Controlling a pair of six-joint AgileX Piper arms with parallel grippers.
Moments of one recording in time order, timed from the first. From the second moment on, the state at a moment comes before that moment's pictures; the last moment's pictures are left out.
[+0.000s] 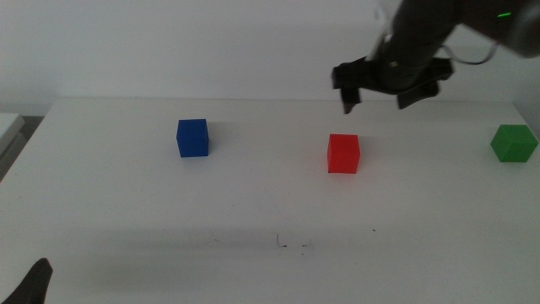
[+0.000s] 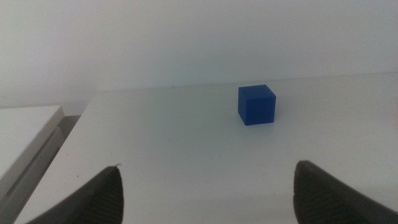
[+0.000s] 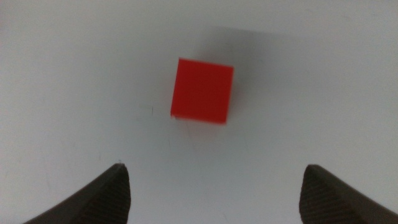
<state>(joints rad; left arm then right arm) -0.05 0.00 0.00 -0.19 0.22 0.19 0.47 1.91 -1.83 -0.17 1.15 0.40</state>
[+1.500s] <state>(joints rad) -0.05 0.00 0.00 -0.19 0.22 0.19 0.46 2.31 -1.91 -0.27 0.87 0.54</state>
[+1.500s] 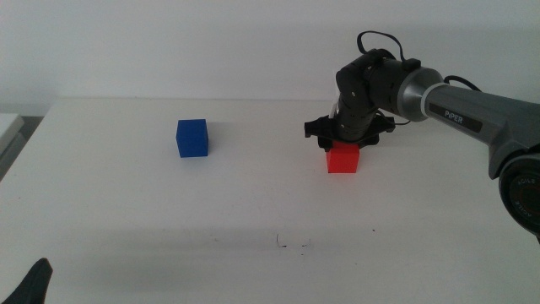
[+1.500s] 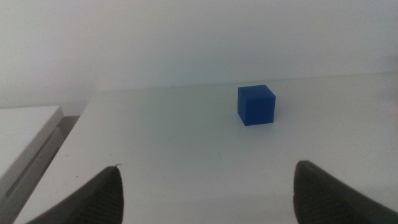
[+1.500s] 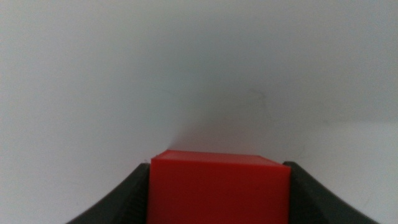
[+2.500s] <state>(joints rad) -0.05 0.00 0.00 -0.19 0.22 0.19 0.85 1.96 -1.65 -0.50 1.02 1.12</state>
